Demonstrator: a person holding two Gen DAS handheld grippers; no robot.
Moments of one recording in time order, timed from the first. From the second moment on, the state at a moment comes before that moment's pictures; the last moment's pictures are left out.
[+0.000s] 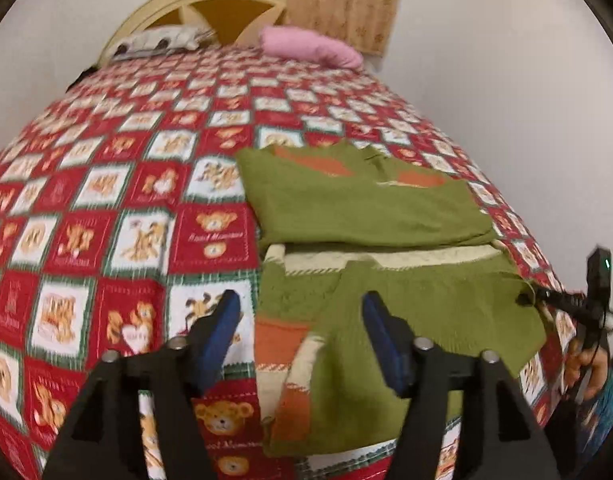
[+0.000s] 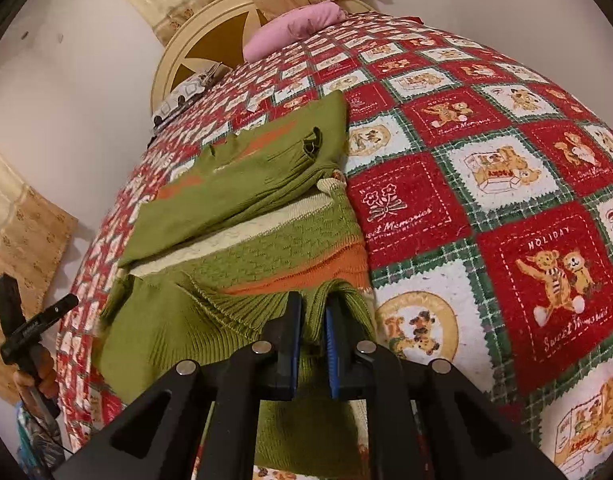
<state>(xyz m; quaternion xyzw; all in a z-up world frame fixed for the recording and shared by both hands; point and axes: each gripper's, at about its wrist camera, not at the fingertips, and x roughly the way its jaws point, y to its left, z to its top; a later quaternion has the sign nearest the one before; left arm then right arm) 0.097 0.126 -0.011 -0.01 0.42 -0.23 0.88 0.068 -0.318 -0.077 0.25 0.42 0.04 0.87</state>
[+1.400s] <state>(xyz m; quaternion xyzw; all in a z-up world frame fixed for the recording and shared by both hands) 0.128 0.072 -0.068 0.00 0.44 -0.27 0.86 0.074 -0.253 -0.057 -0.03 0.40 0.00 0.92</state>
